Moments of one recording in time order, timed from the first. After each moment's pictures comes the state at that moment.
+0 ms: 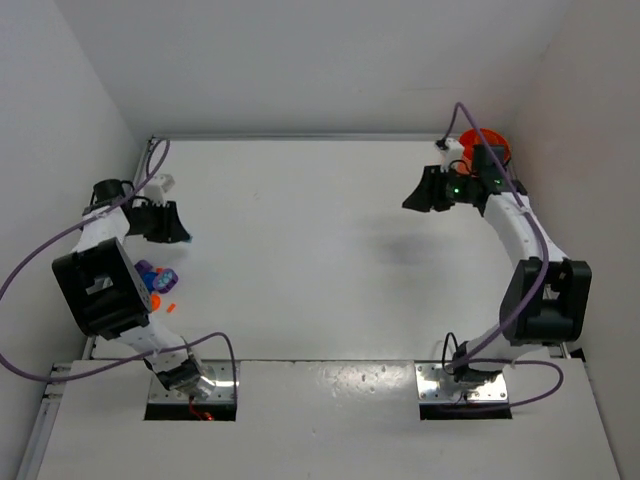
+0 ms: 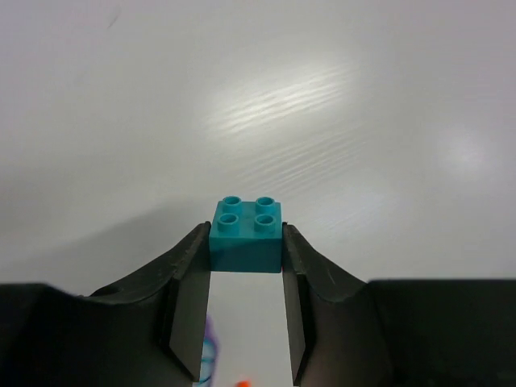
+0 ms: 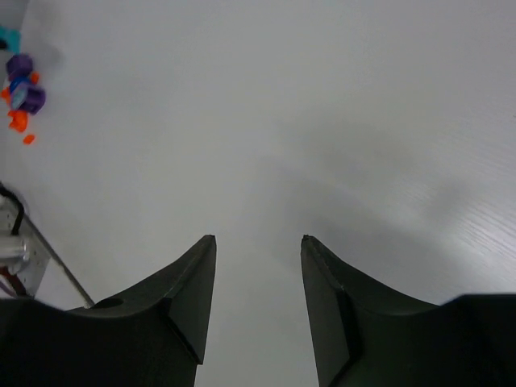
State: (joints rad) left arm 0.48 1.65 1.12 -0.62 0.61 0.54; right arm -0.09 1.56 1.16 -0.45 -0.75 -0.05
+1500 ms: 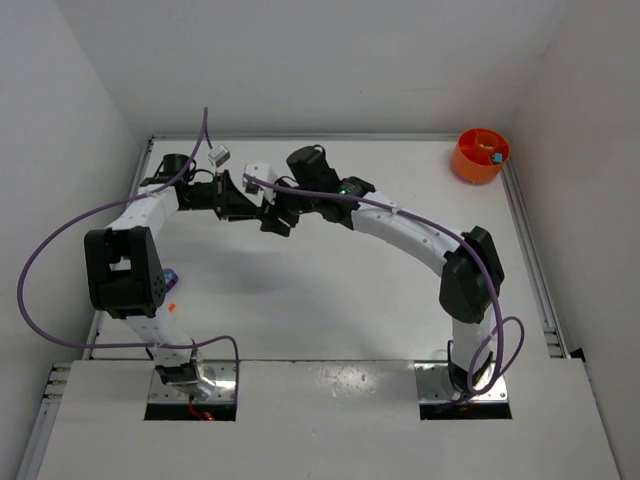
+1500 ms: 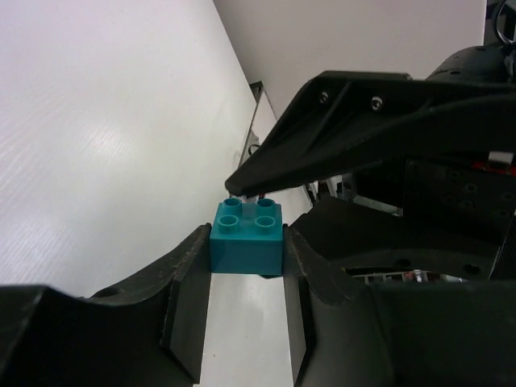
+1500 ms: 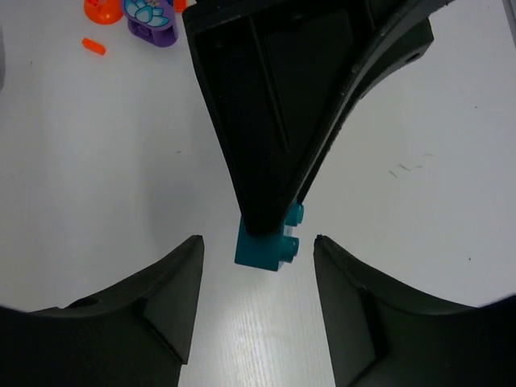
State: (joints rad) left arm 0.09 1.73 1.26 -0.62 1.46 -0.06; right arm 0.81 1.90 1.66 -0.34 -0.42 -0.45
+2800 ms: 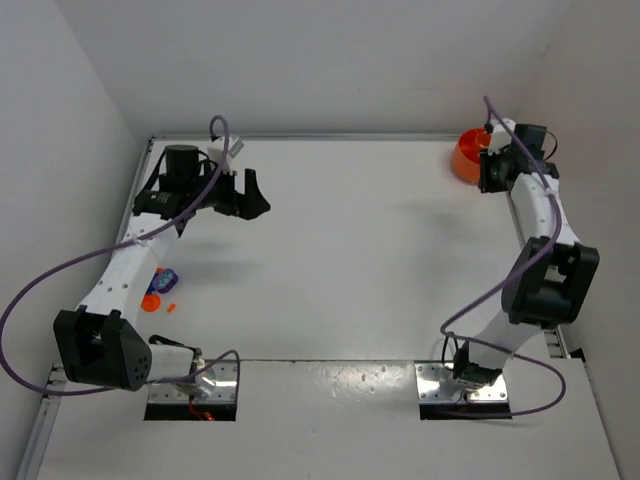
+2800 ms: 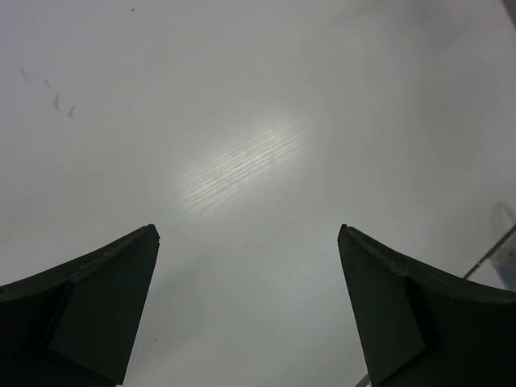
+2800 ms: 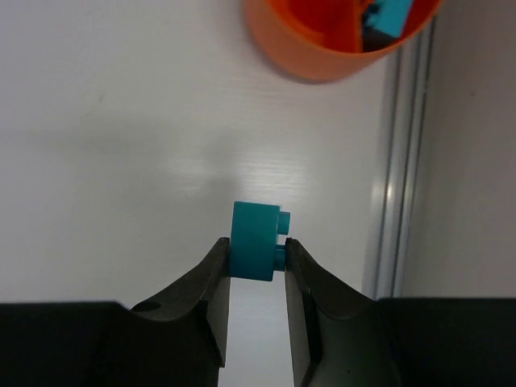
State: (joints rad) left arm -0.11 1.30 1.19 -0.50 0.56 -0.02; right arm -0.22 1.64 1.34 -0.48 -0.13 -0.34
